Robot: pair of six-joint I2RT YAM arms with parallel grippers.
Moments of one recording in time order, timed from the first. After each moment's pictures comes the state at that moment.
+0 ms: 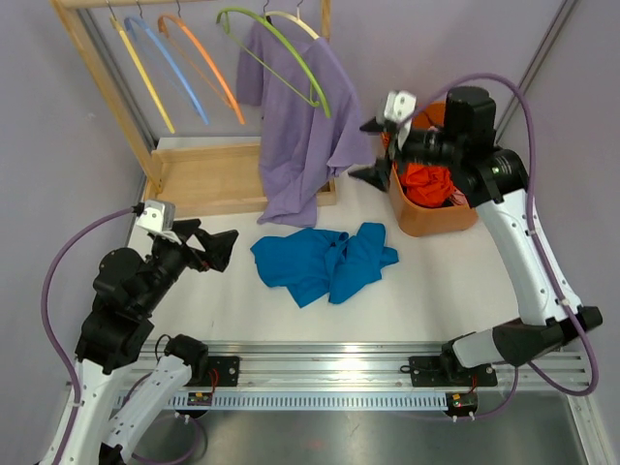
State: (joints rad) left arm -0.38 0.47 0.94 -0.52 0.08 -0.22; right arm 0.37 1.46 1.85 -0.56 -0.77 -0.49
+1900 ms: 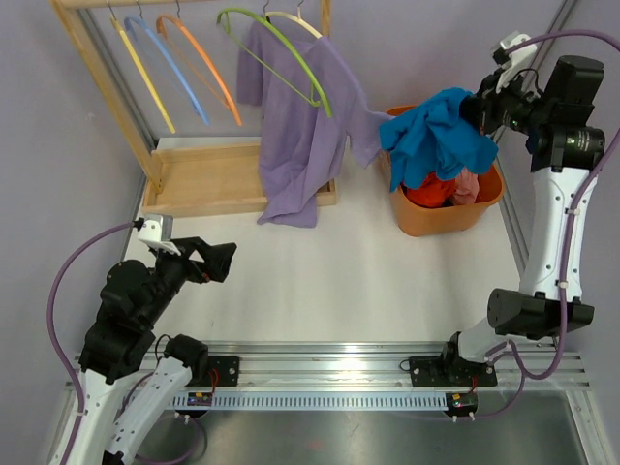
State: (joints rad) left arm -0.38 0.38 0.85 -0.60 0.02 -0.34; right arm -0.15 1.54 2.07 -0.82 -0.77 -0.37
